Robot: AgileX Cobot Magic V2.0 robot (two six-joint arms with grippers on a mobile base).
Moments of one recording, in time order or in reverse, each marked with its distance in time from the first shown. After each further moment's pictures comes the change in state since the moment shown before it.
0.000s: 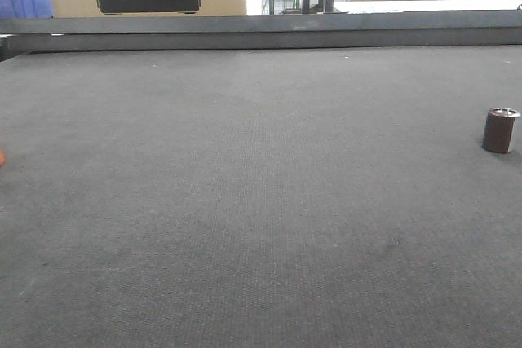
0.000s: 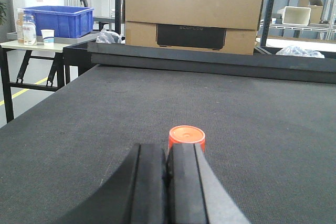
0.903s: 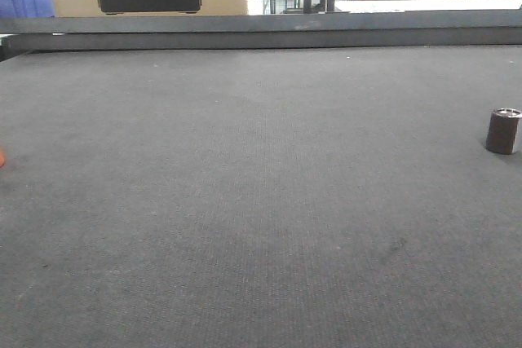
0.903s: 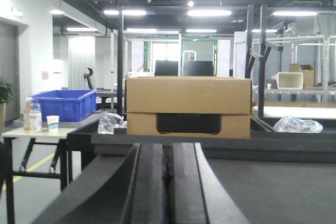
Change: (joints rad) left arm 0.000 0.065 -0.339 0.066 0.037 0.000; right arm 0.000 0.004 -0.336 -0.002 -0.060 0.000
